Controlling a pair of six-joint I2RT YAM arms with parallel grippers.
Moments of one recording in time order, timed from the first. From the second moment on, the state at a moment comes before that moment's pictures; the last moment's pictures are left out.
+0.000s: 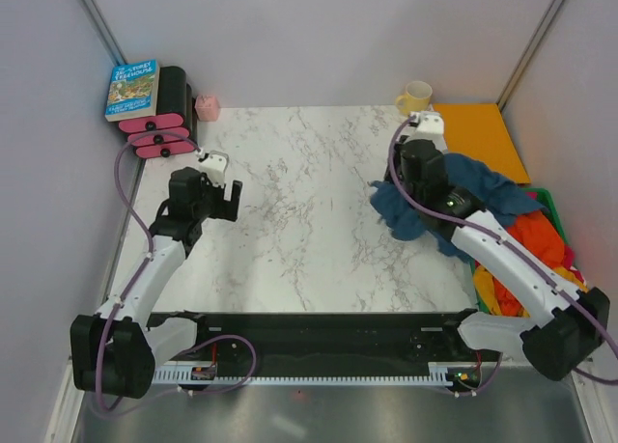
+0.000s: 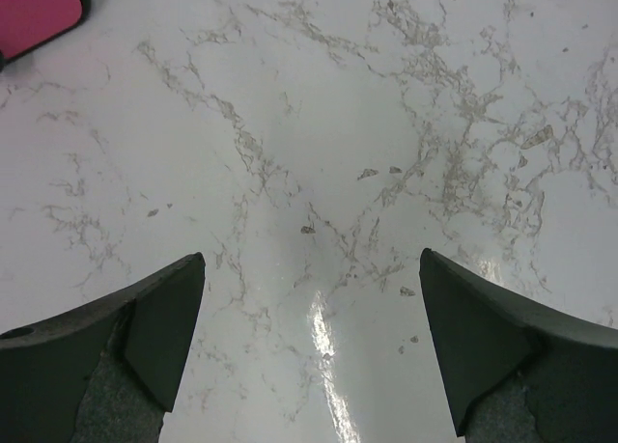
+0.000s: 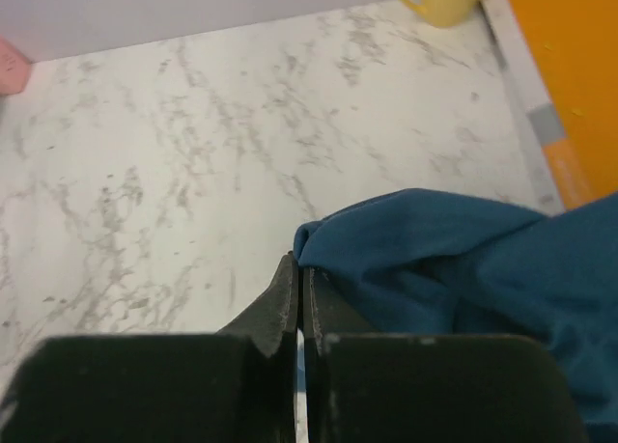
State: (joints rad) left arm -0.13 1.10 0.71 -0.17 0.04 0.18; right arm 0.51 1.17 1.06 -0.26 0.47 0.40
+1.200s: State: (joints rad) left arm -0.14 1.20 0.73 -0.20 0.22 0.18; right arm 0.88 1.53 1.22 -0.16 0.77 0.30
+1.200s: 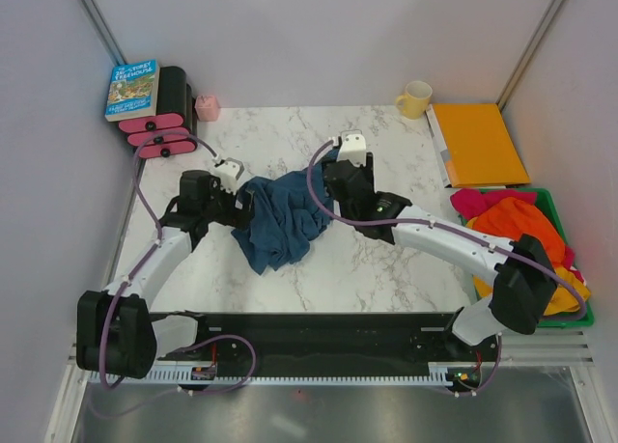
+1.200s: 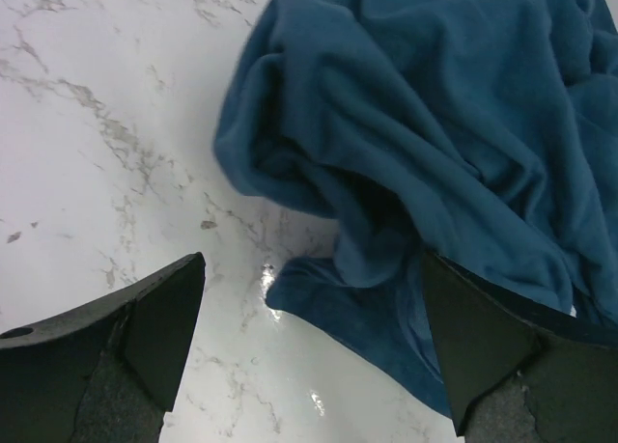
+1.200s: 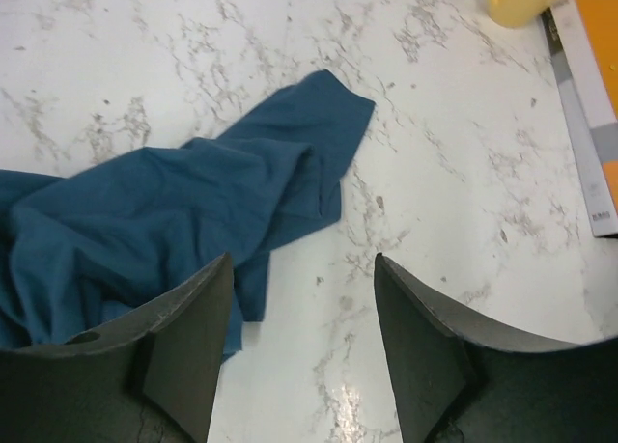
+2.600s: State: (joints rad) left arm -0.10 1.28 0.67 -0.21 0.15 0.26; right arm 0.88 1.53 1.04 -0.12 0.79 0.40
